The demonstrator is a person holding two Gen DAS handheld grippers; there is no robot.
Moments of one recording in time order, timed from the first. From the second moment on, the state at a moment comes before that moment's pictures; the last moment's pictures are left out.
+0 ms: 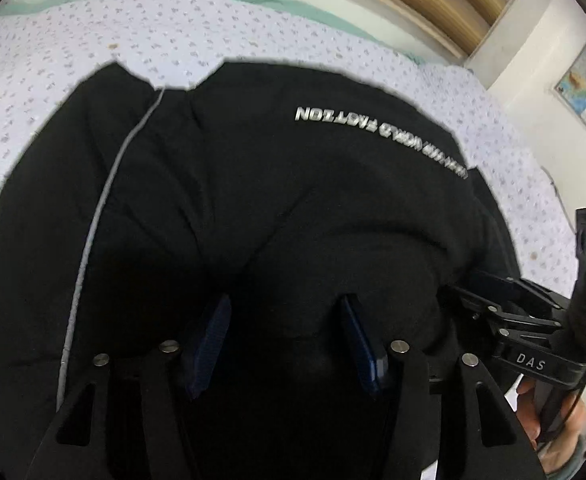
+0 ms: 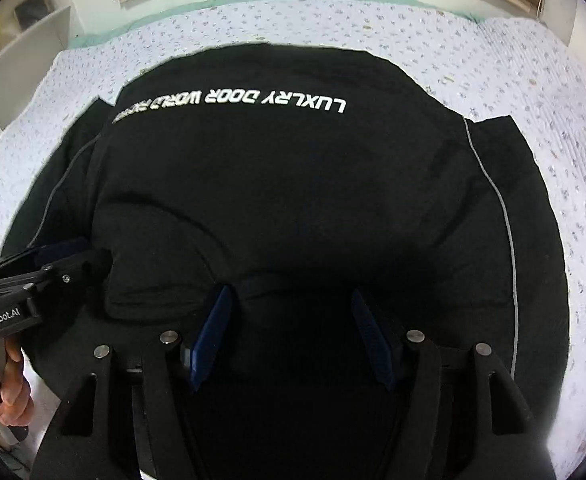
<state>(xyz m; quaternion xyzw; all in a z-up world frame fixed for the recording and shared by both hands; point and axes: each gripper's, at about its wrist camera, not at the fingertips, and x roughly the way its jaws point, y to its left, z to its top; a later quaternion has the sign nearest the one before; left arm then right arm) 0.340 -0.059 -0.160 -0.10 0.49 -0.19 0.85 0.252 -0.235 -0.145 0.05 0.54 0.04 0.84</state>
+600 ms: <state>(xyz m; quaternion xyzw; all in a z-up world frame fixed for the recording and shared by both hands) 0.439 -0.063 -0.180 -0.21 0.55 -0.19 0.79 0.356 -0.271 -0.186 0.11 0.56 0.00 0.82</state>
